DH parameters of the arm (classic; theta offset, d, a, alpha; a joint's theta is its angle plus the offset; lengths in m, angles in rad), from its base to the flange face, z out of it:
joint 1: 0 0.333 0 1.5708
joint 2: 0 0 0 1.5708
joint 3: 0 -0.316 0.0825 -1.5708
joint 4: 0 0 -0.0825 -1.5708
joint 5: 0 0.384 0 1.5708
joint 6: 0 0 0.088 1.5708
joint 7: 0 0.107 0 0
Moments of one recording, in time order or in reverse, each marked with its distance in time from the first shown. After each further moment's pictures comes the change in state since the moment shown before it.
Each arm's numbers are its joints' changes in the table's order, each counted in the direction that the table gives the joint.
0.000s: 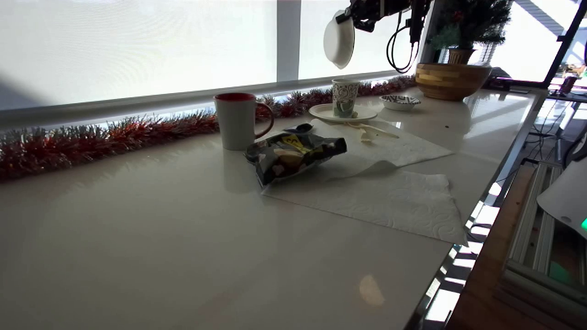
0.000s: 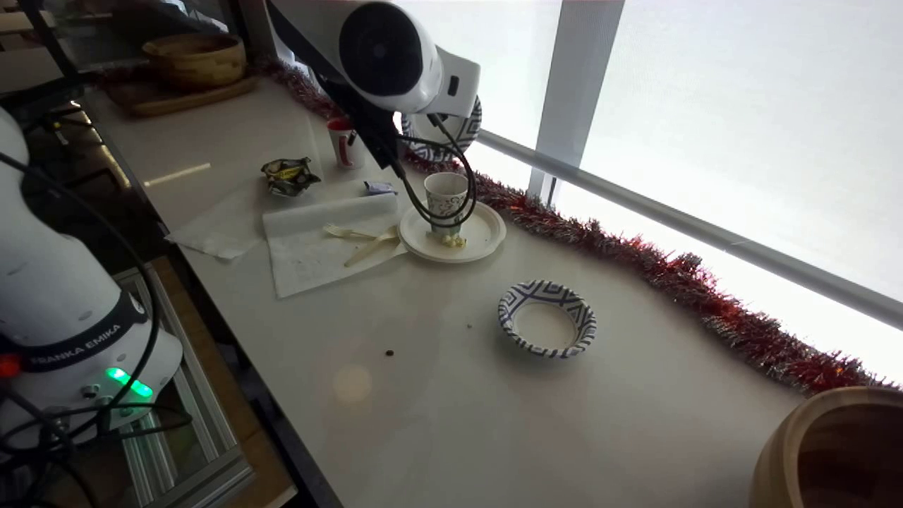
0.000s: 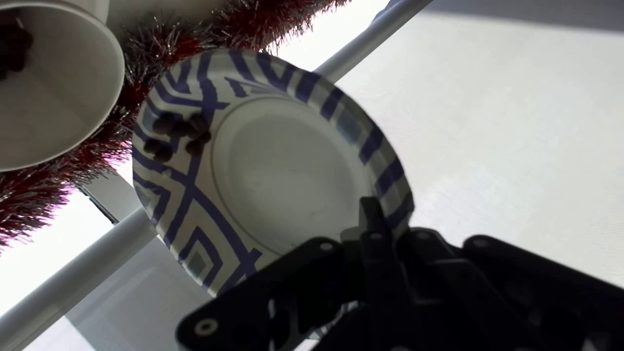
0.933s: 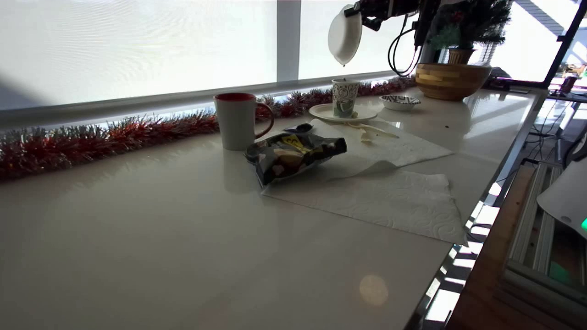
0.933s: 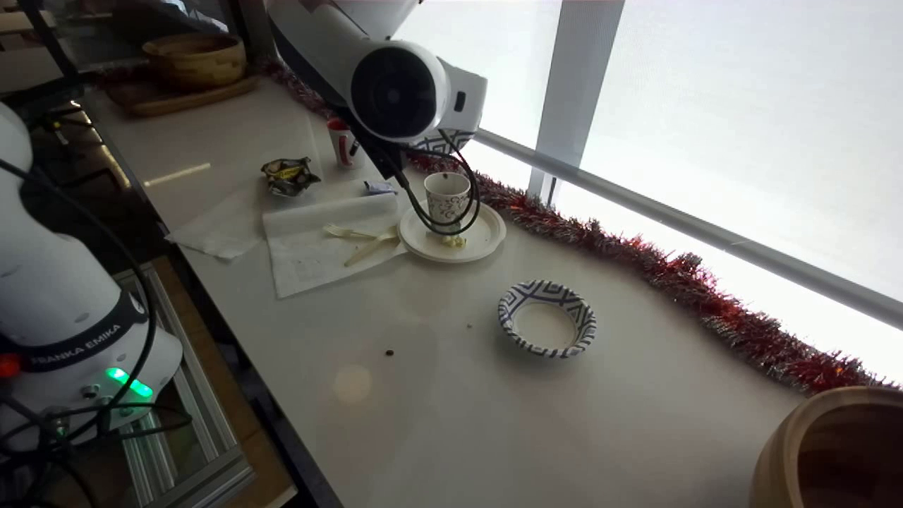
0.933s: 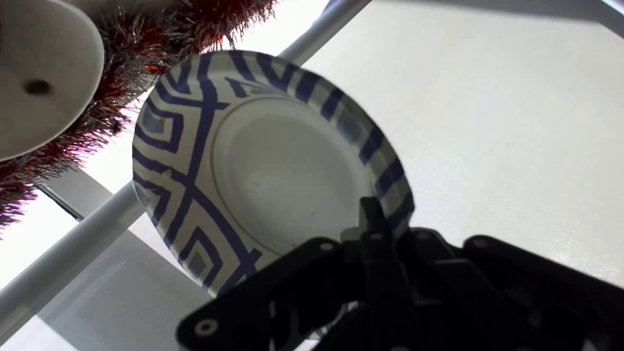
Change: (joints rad) arm -0.058 -0.020 0.051 -0.004 0.009 -0.183 -0.053
